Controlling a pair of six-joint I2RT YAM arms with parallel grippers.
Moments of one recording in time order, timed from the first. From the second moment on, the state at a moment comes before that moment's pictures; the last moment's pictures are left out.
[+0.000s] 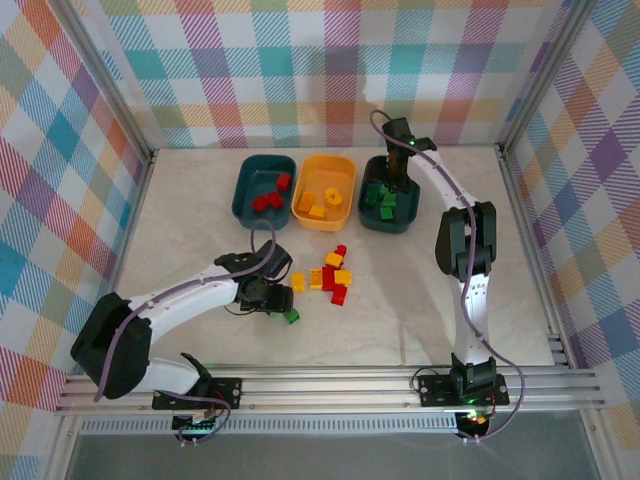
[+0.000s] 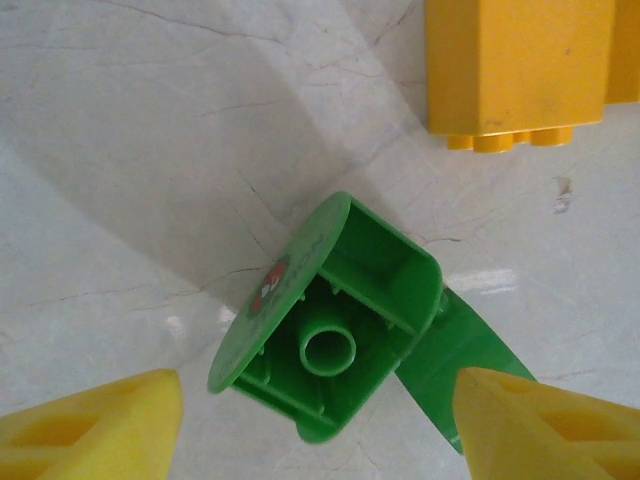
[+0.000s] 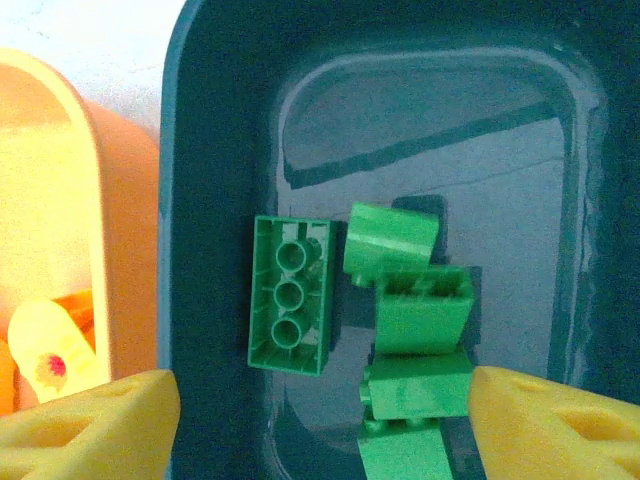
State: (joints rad) left arm -0.70 1.38 0.82 -0.78 -0.04 -0.62; right arm 0.29 2.26 2.08 -0.91 -0.01 0.48
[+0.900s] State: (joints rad) left arm -0.70 1.54 1.00 -0.77 -0.15 -0.60; right arm 0.29 1.38 1.09 -0.64 -0.13 0.54
